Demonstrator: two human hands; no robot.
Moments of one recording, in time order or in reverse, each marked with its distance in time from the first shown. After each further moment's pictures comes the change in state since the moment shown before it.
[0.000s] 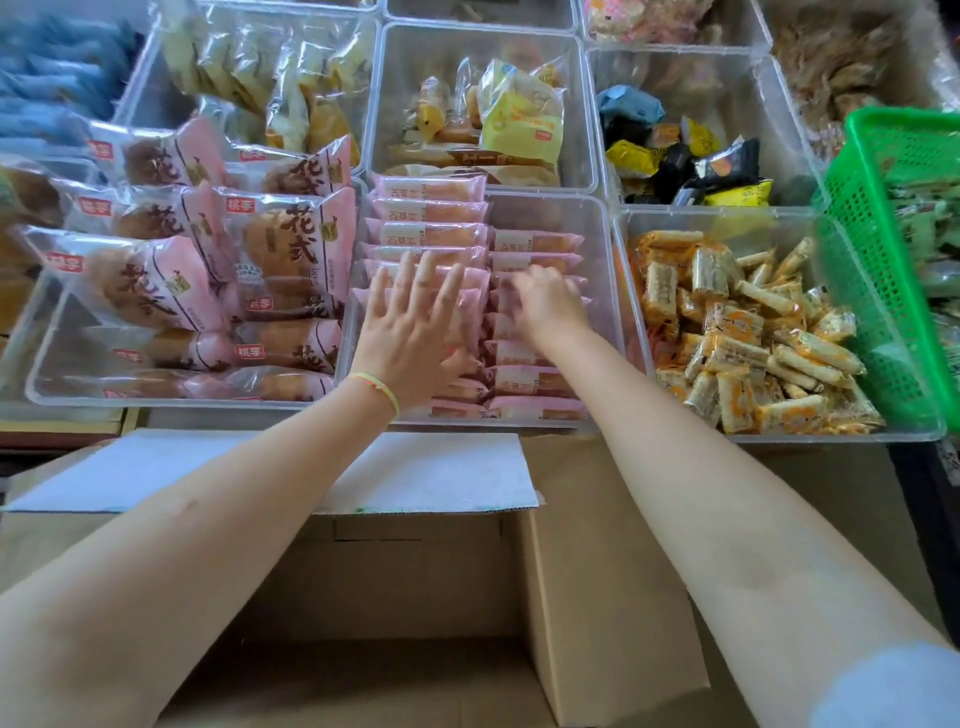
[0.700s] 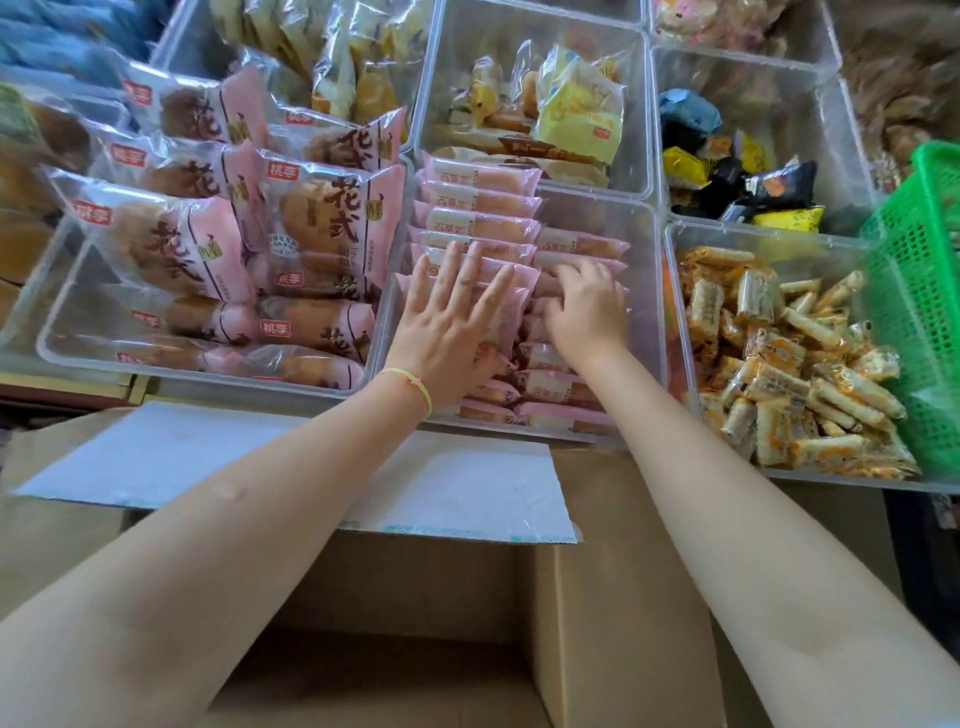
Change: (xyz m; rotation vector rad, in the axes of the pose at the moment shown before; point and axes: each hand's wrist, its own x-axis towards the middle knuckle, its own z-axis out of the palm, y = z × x) left_hand -0.004 -0.009 0.023 -0.033 0.001 0.015; right_hand -0.004 -0.006 0.013 0.120 0.101 0.053
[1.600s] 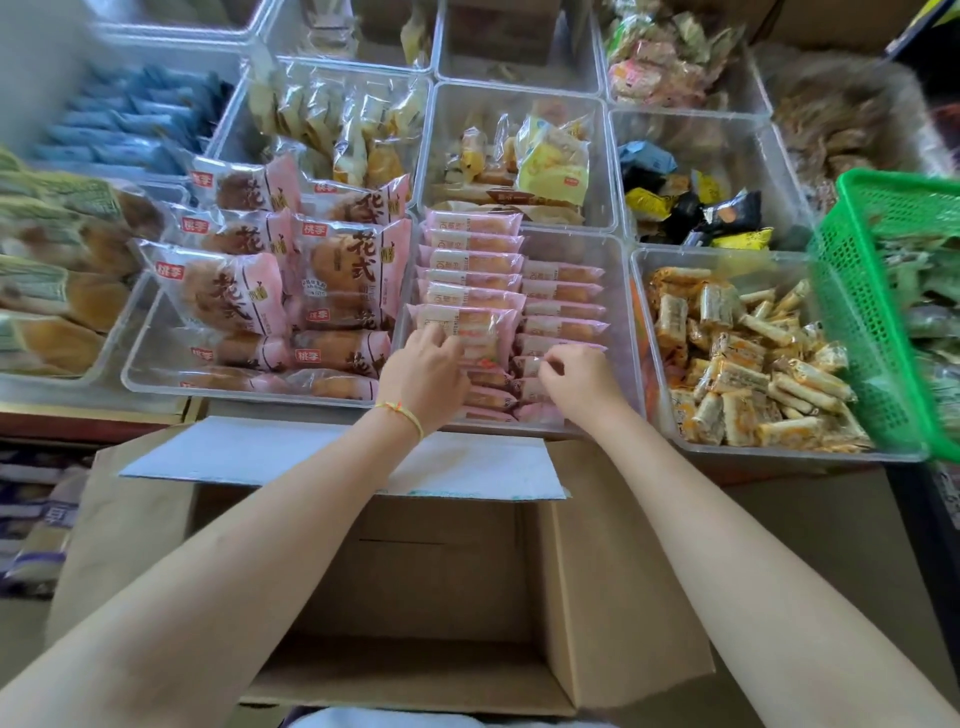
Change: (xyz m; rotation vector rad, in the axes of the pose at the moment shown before) left_hand -0.036 0.004 -0.049 -0.231 -0.126 -0.209; right_hand -0.087 -0.016 -0.045 0.306 -0.178 0.085
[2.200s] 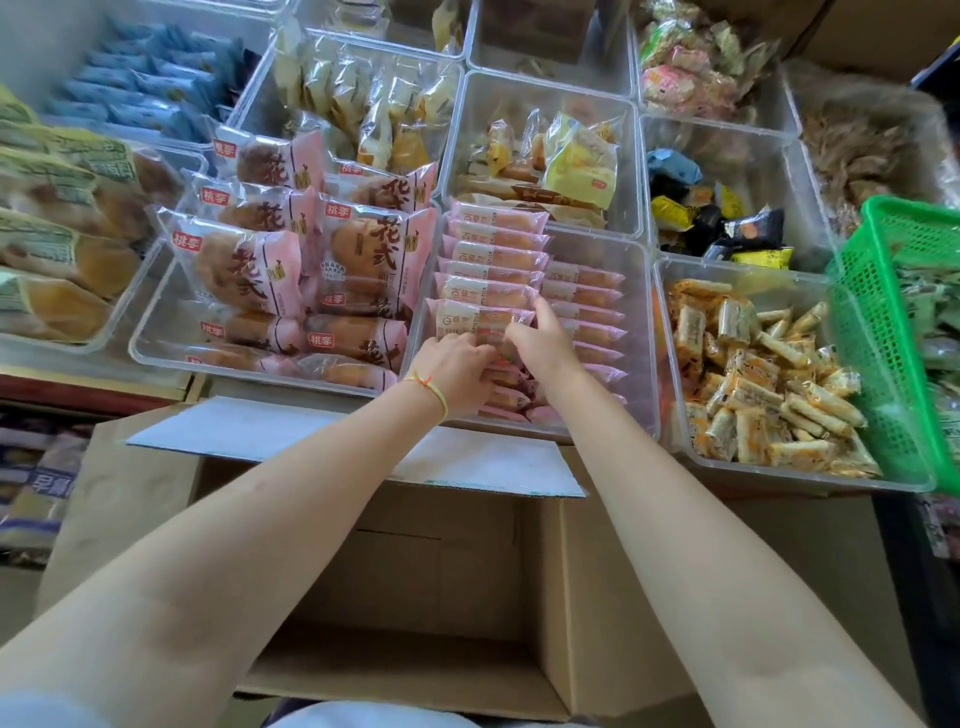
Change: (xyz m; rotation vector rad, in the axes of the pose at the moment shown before) left_hand 0.019 0.001 0.002 0.029 -0.292 0.074; right_hand 0.029 -0.067 0.020 0.649 -0.097 0.235
